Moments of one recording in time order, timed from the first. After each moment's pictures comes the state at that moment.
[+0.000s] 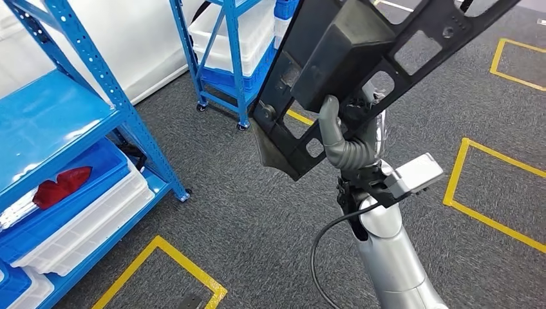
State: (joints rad) left arm -0.18 -0.19 0.95 -0.19 -1.22 0.01 -0.17; right arm -0.52 0.05 0.40 -1.66 -0.03 -0.07 -0.41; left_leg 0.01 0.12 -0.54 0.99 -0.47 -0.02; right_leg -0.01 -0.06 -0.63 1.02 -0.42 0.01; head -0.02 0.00
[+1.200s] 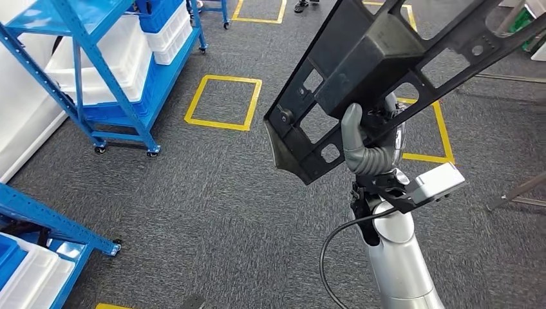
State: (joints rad) left arm -0.19 -0.19 0.95 -0.19 -1.22 0.00 -0.16; right arm -0.46 0.06 0.31 -1.67 -0.03 0.01 -0.44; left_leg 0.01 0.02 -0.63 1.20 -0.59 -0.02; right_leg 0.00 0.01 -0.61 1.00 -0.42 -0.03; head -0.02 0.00
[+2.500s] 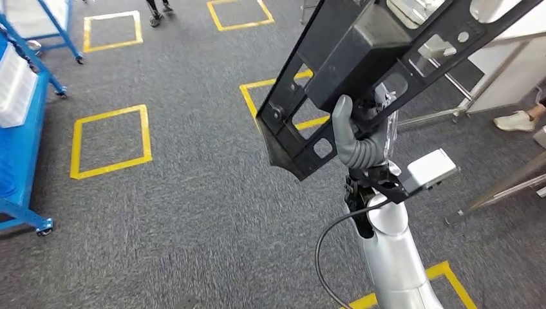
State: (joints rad) left arm -0.18 -0.18 0.97 -0.19 -1.20 0.02 -0.16; right arm -0.50 0.09 0.30 -1.64 -0.03 0.04 -0.43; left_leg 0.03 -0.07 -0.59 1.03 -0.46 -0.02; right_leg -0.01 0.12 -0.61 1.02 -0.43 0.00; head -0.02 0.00
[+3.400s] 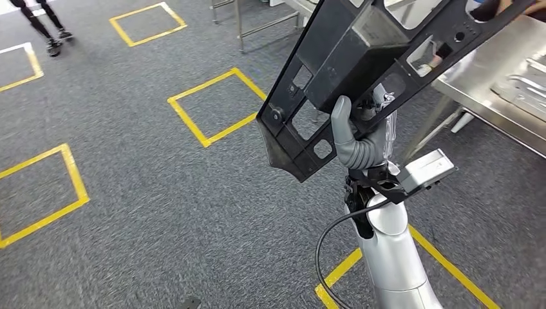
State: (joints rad) left arm -0.18 -0.18 0.97 -0.19 -1.21 0.02 -0.15; right arm -0.50 0.09 0.30 -1.63 -0.03 0.03 -0.43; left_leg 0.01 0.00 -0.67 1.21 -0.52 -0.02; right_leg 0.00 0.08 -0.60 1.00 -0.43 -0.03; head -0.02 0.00
